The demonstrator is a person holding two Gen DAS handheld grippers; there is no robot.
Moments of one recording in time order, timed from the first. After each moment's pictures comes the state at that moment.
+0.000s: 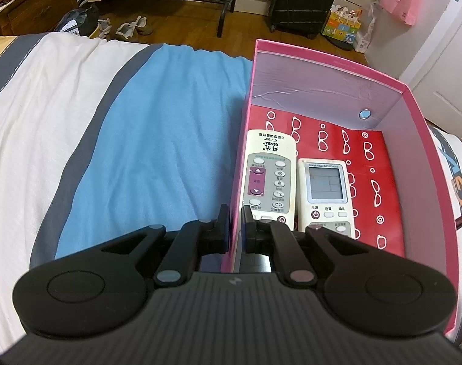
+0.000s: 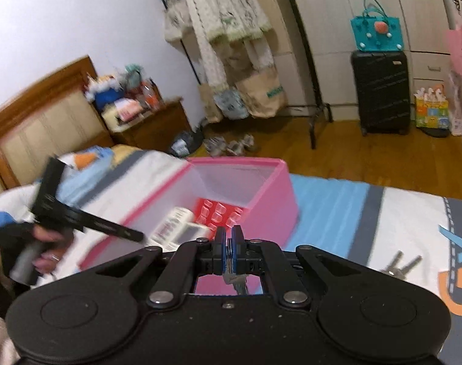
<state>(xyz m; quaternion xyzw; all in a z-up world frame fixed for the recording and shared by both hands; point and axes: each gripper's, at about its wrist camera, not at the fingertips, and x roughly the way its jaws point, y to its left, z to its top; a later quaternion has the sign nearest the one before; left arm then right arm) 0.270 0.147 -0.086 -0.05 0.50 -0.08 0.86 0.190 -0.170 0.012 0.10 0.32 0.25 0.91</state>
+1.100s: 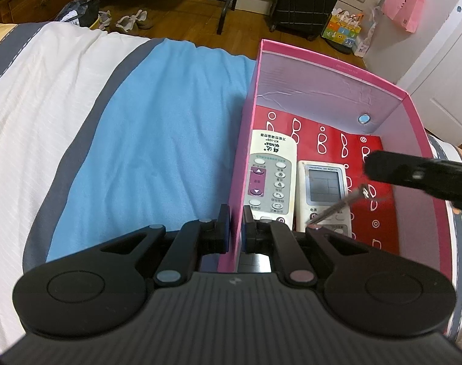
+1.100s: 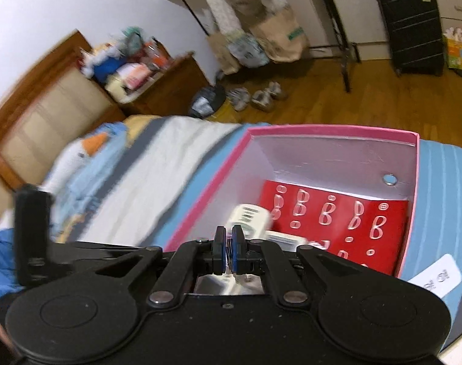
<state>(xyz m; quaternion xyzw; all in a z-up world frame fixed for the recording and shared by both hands) 0.273 0.155 -0.090 -0.08 0.51 -0.09 0.85 0.275 -0.033 -0.018 0.13 0.44 0.26 0.85</state>
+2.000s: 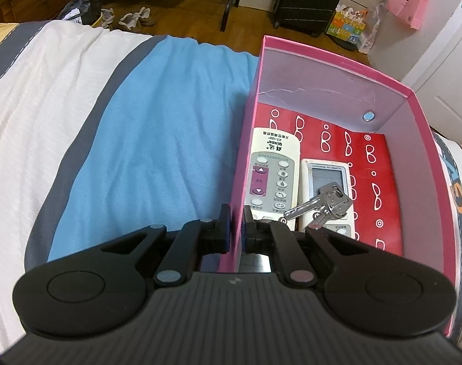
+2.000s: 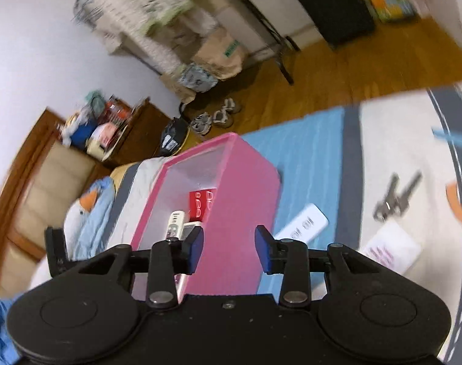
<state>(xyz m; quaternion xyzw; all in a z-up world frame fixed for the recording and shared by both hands) 0.275 0.151 -0.090 -0.07 0.51 -0.08 0.85 0.225 -0.234 -0.019 0.30 0.44 0.20 0.82</state>
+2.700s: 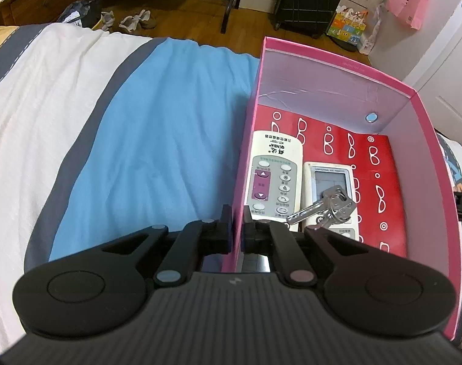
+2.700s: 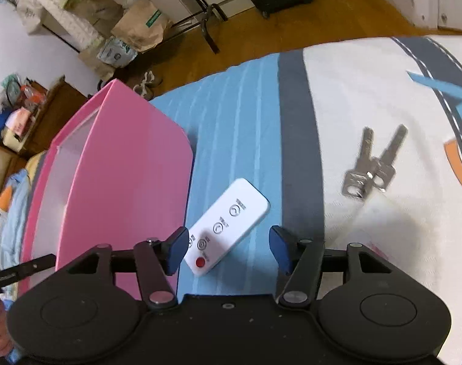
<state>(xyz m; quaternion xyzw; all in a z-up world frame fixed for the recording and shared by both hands) 0.278 0.148 -0.093 -0.07 0.51 -0.08 0.85 0.269 -0.188 -0.100 0.23 0.52 0.08 0.82</state>
